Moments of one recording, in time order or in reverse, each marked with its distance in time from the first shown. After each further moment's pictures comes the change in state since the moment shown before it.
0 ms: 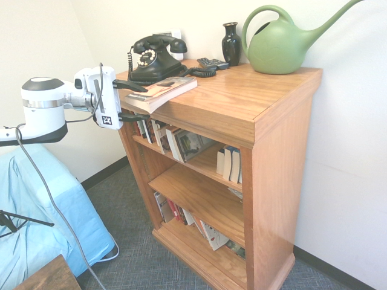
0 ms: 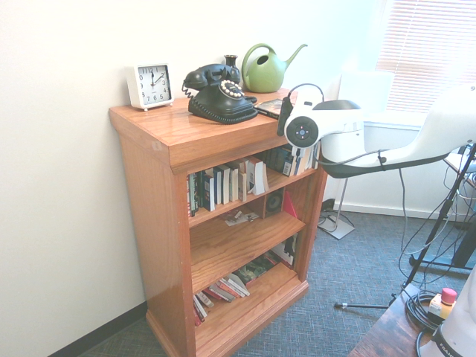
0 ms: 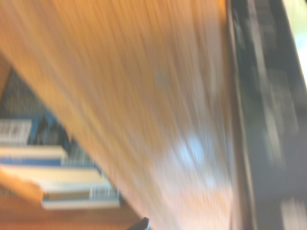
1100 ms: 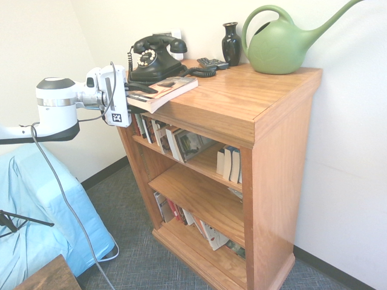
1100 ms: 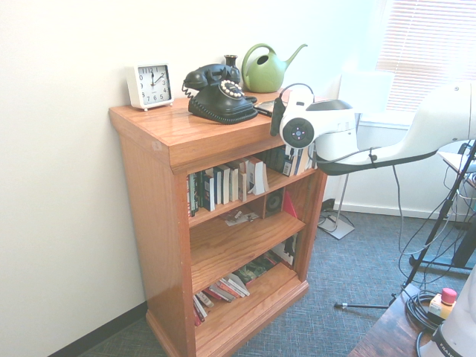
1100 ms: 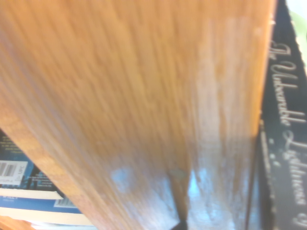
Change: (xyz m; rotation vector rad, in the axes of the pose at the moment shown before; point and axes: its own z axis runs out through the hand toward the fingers) arm 0.009 -0.012 0.016 0.036 0.050 -0.028
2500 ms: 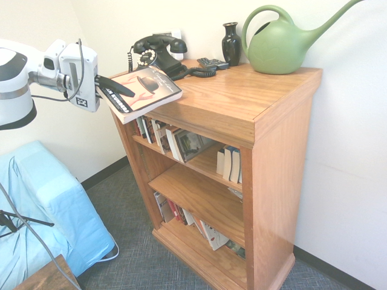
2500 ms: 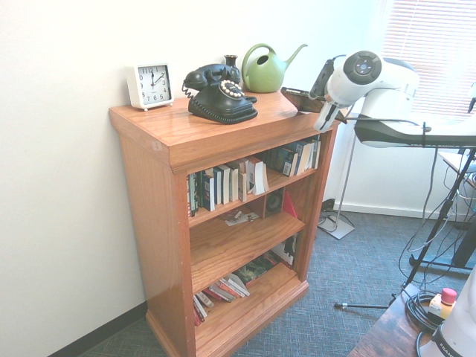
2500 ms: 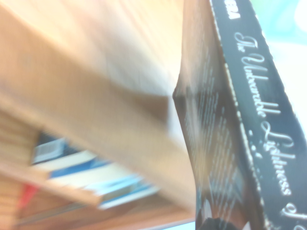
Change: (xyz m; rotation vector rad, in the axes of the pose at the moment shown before) arm -0.014 0.156 -0.038 0.203 -0.241 0.380
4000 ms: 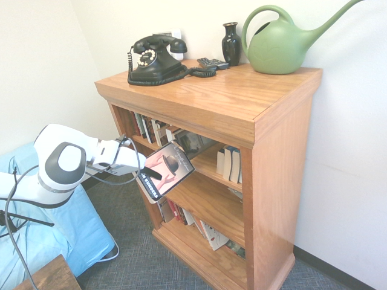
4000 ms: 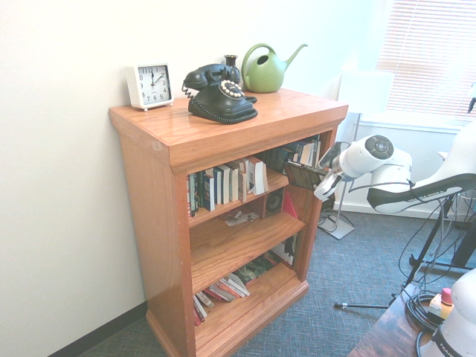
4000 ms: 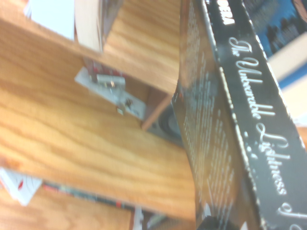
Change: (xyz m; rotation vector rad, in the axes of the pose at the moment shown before) arm -0.188 -0.033 0.156 0.314 -0.218 0.164
